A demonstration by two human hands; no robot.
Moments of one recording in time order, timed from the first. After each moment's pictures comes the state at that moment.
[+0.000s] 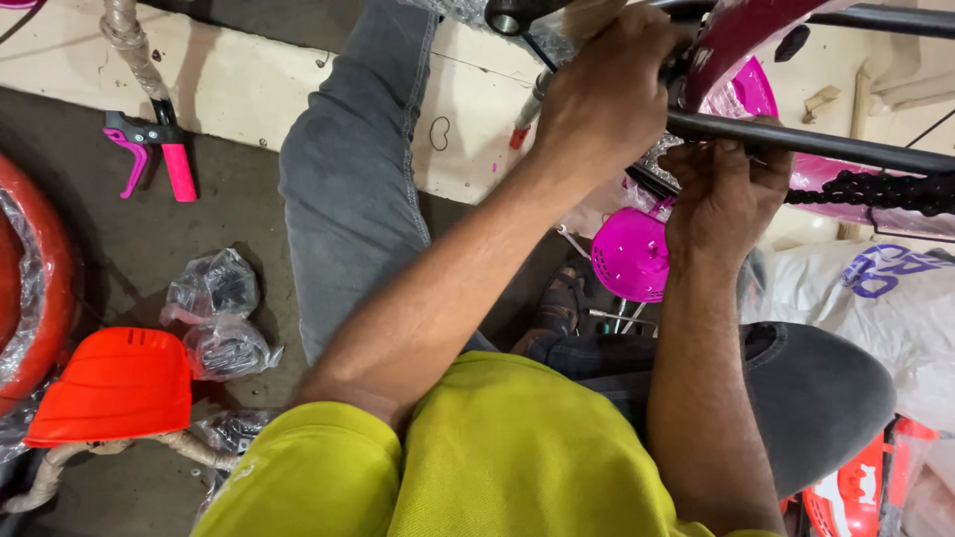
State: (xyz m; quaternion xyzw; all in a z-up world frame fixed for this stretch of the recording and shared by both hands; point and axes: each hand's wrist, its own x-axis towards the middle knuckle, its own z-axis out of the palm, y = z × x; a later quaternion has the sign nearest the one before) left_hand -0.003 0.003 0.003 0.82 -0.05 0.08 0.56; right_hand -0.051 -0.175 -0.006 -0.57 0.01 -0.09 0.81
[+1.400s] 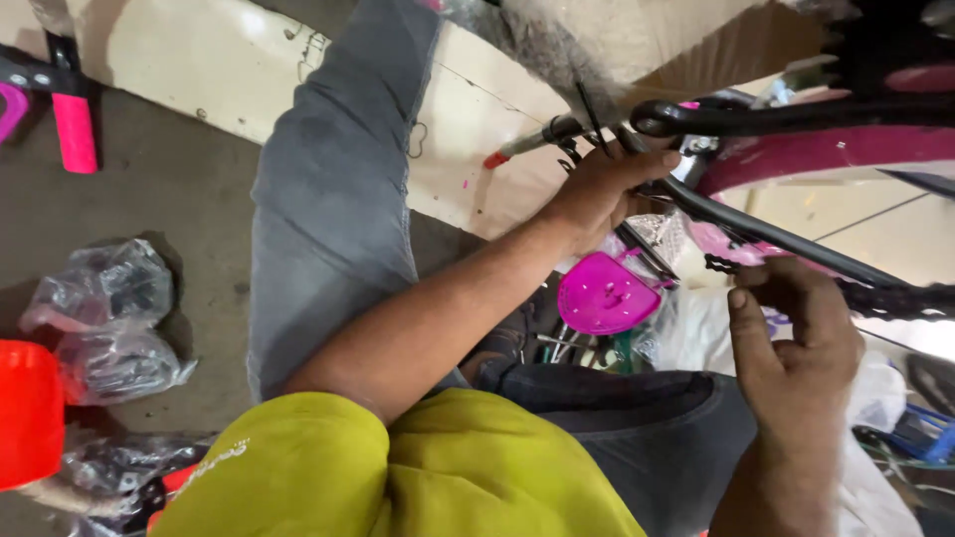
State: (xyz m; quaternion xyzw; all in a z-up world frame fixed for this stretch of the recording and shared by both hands) left_hand -0.002 -0.030 -0.109 0.03 0.04 -0.15 0.99; right_hand -0.095 -0.122 0.127 -0.98 -0.13 0.01 0.16
